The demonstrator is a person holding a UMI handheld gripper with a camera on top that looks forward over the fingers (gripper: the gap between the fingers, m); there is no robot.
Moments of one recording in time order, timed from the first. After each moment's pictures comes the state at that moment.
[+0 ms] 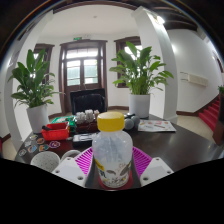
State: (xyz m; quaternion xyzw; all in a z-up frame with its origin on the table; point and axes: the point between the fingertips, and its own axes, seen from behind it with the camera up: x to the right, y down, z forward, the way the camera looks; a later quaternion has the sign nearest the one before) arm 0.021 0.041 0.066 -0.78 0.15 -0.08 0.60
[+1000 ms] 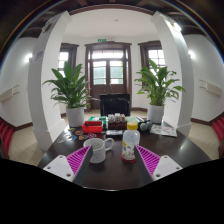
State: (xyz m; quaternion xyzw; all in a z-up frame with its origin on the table) arm -0.078 -0.125 0.157 -0.80 0.03 -0.01 0.60
